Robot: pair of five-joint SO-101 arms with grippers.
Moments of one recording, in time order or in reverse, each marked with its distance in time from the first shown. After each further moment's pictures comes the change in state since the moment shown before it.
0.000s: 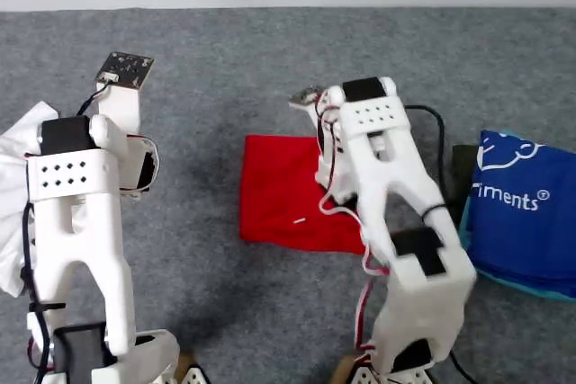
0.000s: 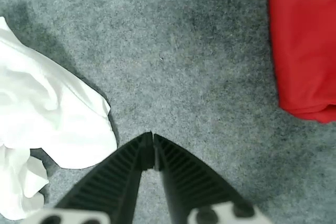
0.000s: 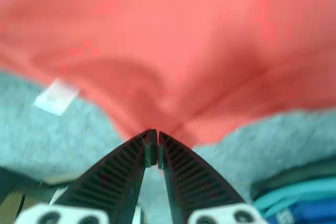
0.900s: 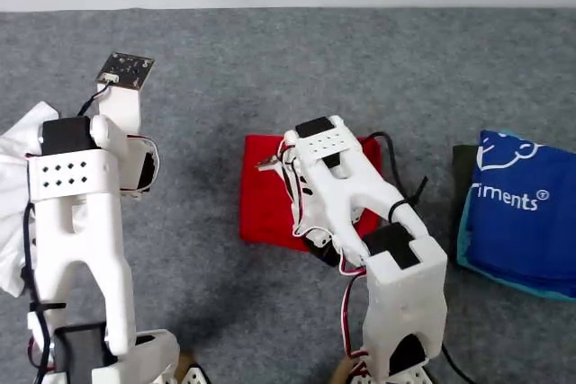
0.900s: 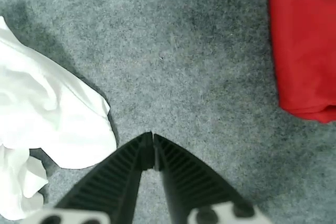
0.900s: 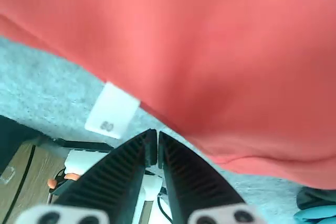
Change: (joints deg) left arm 0.0 0.0 0.3 -0.2 0.0; right arm -9.8 8.4 7.8 -0.3 -1.1
